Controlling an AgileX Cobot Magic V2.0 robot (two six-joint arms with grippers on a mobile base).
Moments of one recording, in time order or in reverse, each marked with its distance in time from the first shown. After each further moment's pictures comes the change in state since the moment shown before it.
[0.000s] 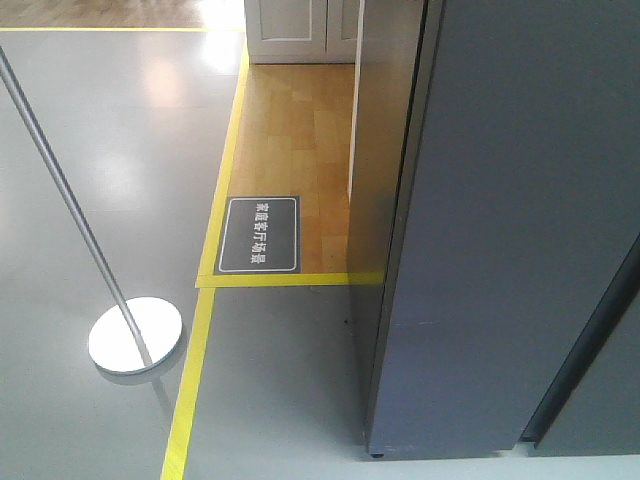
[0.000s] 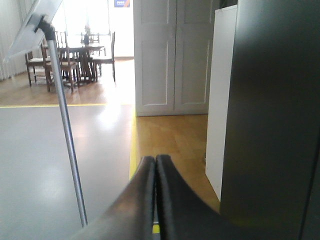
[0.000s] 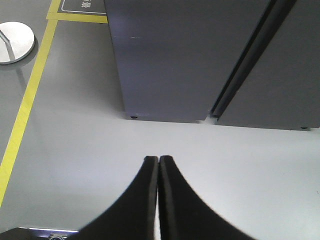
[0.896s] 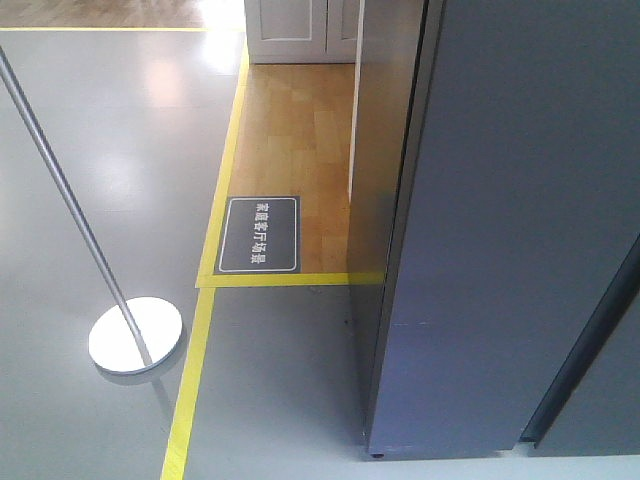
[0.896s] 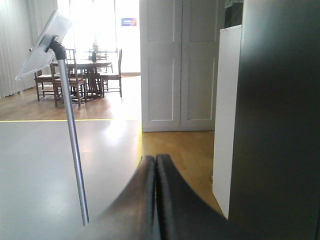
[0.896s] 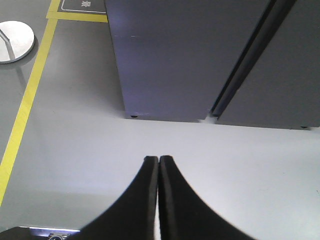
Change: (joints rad) left arm 0.037 0.000 0.000 -0.043 -0.055 0.021; right arm 0.000 0.000 0.000 0.000 0.002 0.000
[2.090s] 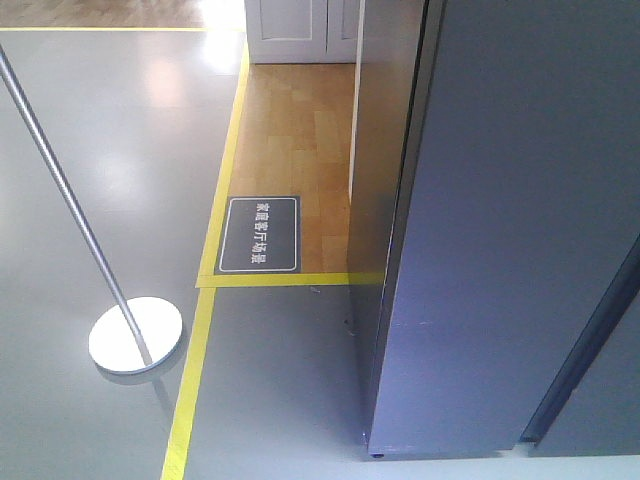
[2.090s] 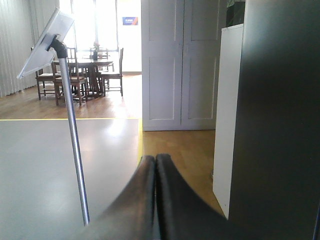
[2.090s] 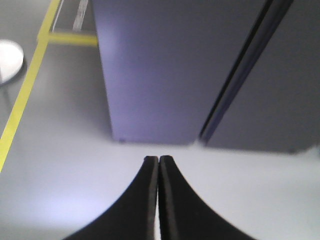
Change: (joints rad) left arm 0.001 0.000 0.000 -0.002 0.003 0.000; right arm -0.012 -0.080 0.096 -0.049 -0.147 -0.003
